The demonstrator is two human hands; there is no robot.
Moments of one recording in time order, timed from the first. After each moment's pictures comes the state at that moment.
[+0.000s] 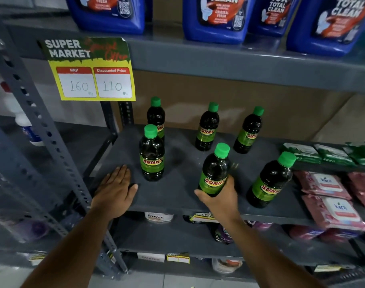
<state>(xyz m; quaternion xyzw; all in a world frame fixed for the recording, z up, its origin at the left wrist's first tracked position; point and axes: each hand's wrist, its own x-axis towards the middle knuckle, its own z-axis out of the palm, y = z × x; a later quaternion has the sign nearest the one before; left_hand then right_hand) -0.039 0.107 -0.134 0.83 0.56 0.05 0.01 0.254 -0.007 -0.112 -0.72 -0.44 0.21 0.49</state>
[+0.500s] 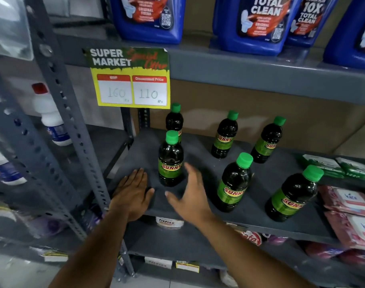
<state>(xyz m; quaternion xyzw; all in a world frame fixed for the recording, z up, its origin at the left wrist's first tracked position) -0.039 0.107 -0.132 0.83 0.56 0.05 0.04 0.148 0.034 -0.089 -0.62 -0.63 0.21 0.41</state>
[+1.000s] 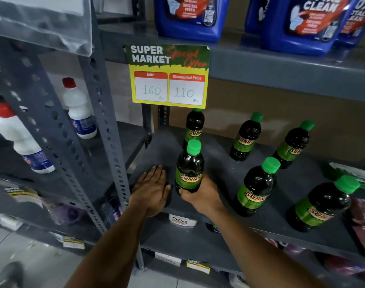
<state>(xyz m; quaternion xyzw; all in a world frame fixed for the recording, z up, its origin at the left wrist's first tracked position) -0.040 0.107 -0.133 0.83 0.56 0.07 0.03 0.139 0.062 -0.101 -0.67 -0.55 0.32 0.38</state>
